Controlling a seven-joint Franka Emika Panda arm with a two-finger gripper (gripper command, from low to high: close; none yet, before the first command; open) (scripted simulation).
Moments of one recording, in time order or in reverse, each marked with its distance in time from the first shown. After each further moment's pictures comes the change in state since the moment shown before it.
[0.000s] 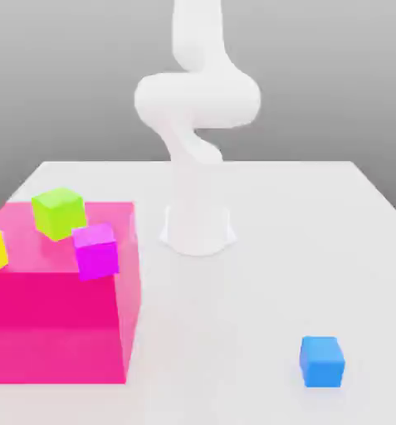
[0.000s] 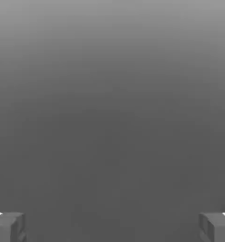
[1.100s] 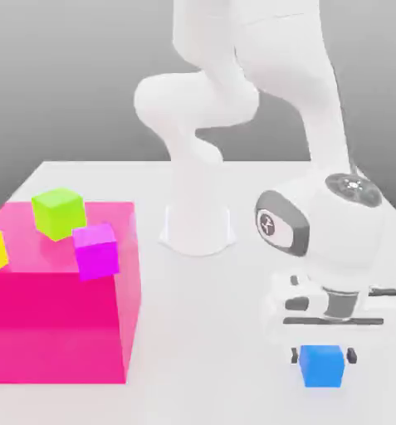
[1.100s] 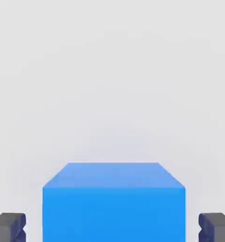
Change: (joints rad) arm 0.209 1.084 0.146 -0.211 -0.276 0.557 0.607
